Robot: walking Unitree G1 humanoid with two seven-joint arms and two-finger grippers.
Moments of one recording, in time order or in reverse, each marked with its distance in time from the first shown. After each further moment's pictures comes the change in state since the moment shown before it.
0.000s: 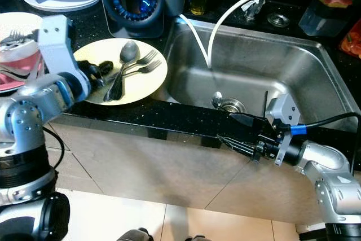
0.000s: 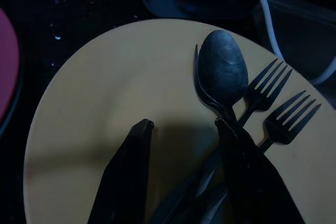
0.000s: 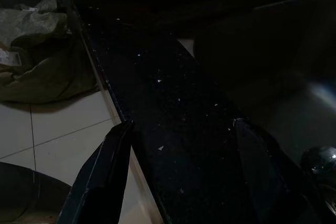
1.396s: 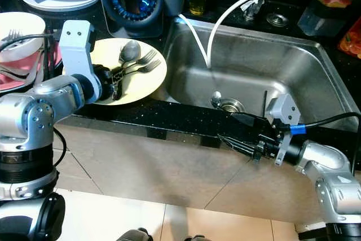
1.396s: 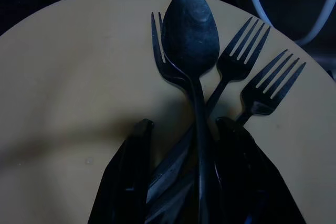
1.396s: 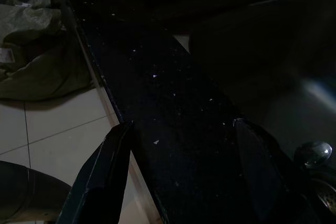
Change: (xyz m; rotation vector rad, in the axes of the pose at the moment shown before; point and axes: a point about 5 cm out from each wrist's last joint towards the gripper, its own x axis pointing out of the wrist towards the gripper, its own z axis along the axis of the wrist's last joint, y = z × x) left arm 0.011 -0.012 -0.013 0.104 0.093 -0.076; right arm -0.001 -0.001 0.000 -0.011 0.012 -0.021
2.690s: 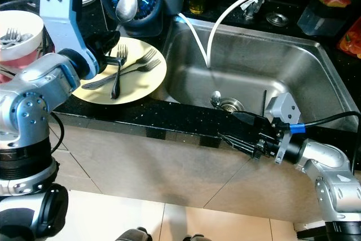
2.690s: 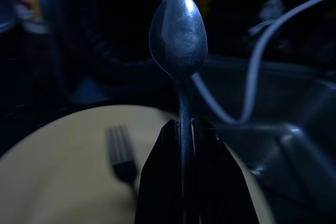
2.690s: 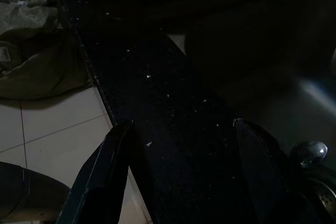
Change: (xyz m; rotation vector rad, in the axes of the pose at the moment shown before) left arm -0.017 -0.024 0.047 0.014 -0.331 -0.165; right arm 0.001 -0.003 0.000 -0.008 -0.003 -0.008
